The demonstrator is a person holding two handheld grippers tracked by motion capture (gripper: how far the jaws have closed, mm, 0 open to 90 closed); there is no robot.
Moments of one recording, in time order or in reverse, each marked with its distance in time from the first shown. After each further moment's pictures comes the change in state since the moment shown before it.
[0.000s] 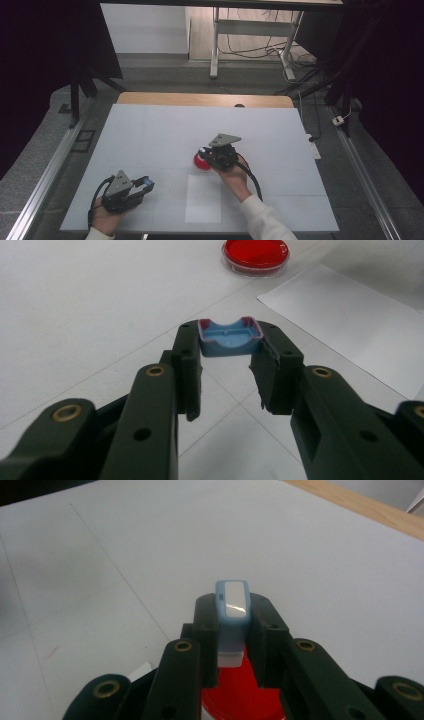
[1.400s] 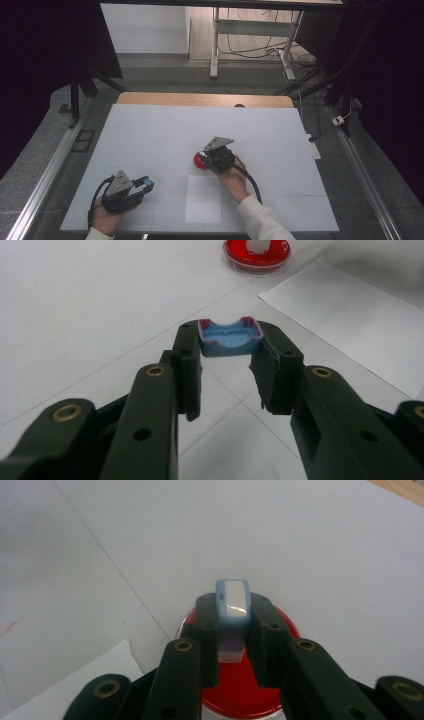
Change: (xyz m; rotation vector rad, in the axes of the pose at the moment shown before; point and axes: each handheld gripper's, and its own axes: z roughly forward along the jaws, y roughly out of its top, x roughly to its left) left arm 0.001 -0.001 0.000 0.006 0.001 0.000; right arm 0.001 -0.010 0.017 0.103 -0.050 -0.035
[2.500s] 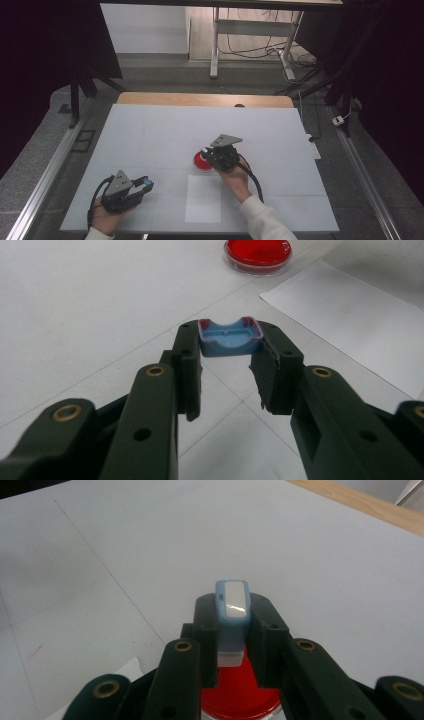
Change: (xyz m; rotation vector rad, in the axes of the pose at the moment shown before) left arm 0.001 0.000 0.000 -0.001 0.000 -0.003; right arm -0.006 0.003 -0.017 -0.094 0.017 0.054
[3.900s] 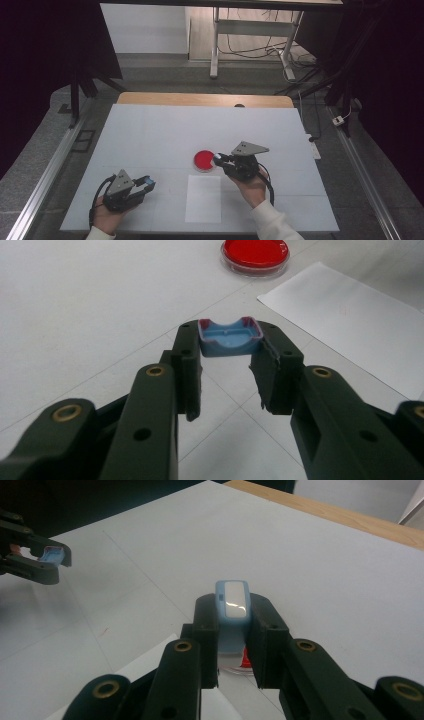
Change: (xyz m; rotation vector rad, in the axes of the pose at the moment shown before) left arm -0.001 0.002 0.003 -0.003 -0.006 0.009; right arm 0.002 -0.015 -0.067 -0.109 0.054 0.057
